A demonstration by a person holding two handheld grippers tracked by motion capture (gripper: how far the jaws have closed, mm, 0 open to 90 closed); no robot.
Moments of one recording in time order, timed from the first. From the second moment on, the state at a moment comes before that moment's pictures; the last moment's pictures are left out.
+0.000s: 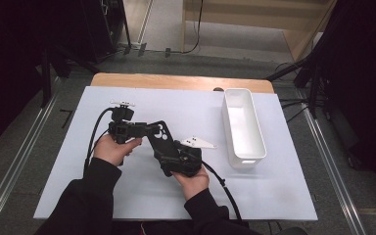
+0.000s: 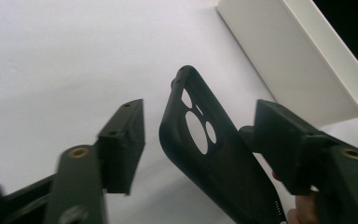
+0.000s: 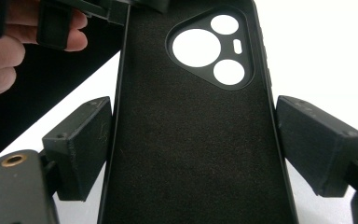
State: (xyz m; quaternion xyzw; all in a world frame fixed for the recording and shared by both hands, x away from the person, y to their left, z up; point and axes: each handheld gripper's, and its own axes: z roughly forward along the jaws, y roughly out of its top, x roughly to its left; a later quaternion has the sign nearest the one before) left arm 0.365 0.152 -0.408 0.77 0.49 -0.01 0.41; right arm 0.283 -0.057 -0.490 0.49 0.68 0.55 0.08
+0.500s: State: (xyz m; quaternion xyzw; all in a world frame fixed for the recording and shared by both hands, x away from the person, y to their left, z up) left arm 0.369 0.156 -0.411 0.73 0.51 -0.06 0.44; right arm 0.281 -0.058 -0.485 0.48 0.66 0.57 0.09
